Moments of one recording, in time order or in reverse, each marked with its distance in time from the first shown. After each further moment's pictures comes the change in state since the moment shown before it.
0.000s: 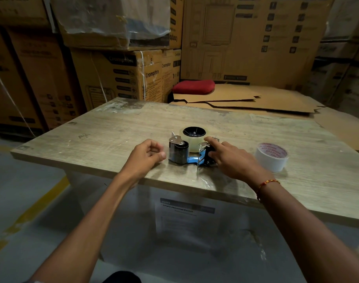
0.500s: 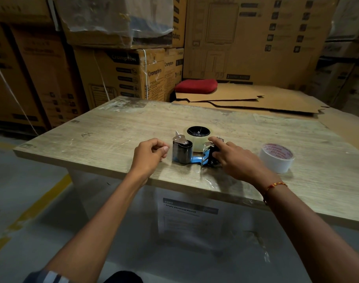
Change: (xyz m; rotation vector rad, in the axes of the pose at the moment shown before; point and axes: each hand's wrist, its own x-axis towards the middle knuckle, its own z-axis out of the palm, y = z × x) left_hand 0.013 -0.007 0.011 0.090 0.185 0.087; right_hand 0.002 0.002 0.002 0.023 0.001 -0.012
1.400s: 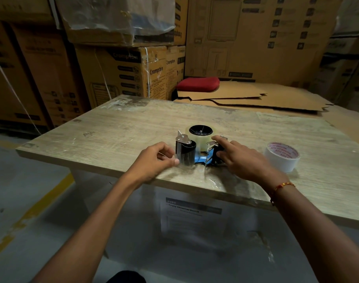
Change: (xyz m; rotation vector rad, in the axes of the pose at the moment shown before) left_hand -0.014 0.009 -0.017 0.152 -0.293 0.011; right_hand -0.002 0.002 -0.002 0.004 0.000 -0.021
